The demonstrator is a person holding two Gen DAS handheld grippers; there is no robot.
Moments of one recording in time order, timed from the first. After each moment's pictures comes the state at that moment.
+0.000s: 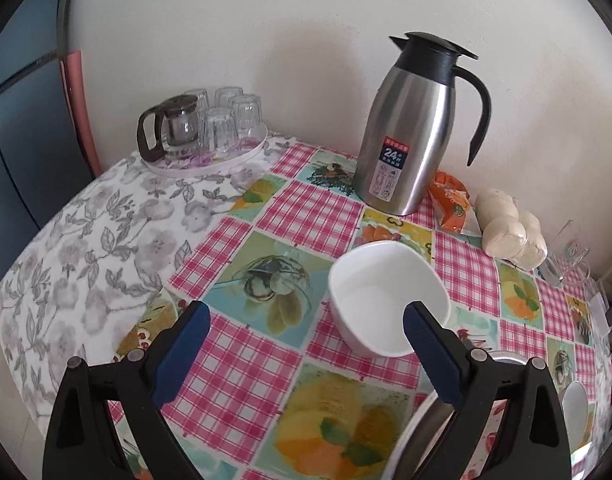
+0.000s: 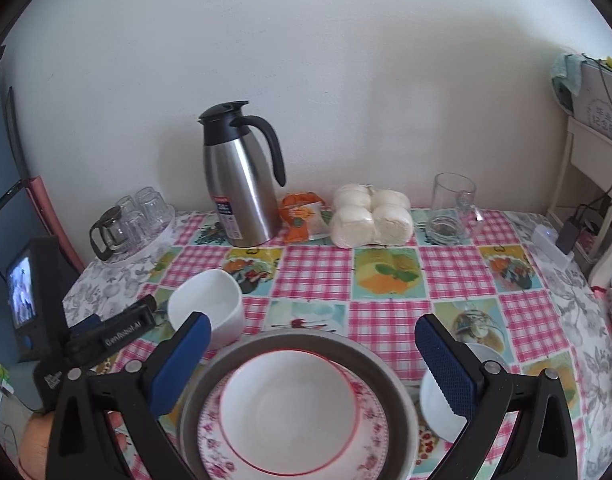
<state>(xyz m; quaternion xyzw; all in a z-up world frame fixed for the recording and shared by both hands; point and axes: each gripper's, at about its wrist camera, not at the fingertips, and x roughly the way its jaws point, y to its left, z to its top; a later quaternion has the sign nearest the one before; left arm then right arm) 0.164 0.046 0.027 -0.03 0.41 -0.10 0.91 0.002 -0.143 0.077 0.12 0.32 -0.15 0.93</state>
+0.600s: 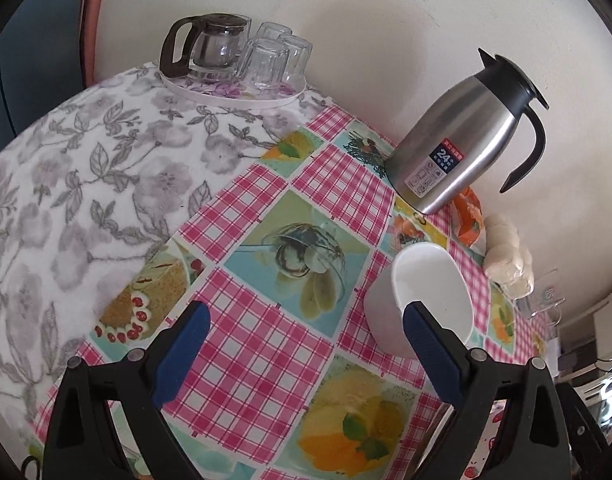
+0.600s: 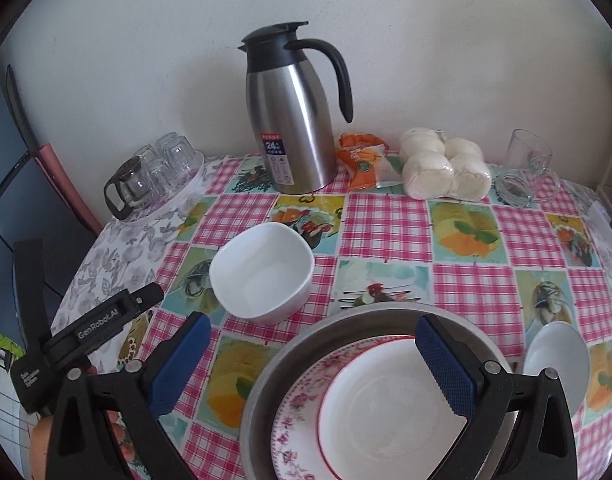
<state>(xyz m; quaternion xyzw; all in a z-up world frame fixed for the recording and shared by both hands) 0.202 0.116 -0.014 -0.16 0.48 -0.12 0.85 0.080 -0.090 0.036 0.13 0.40 -0.11 0.90</state>
